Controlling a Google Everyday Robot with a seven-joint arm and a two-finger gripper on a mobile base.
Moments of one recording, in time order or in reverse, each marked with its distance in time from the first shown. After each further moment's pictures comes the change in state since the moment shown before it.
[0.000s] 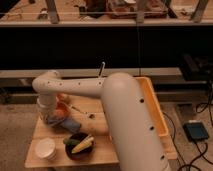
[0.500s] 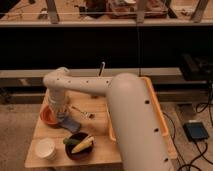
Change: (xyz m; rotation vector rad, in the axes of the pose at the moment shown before) arm 0.014 0.055 -0.011 -0.065 0.004 0.090
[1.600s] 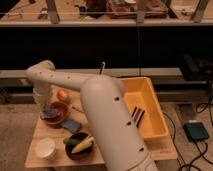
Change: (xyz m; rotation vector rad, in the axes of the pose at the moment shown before) arm 0.057 -0.067 -0.001 0.014 0.020 -0.128
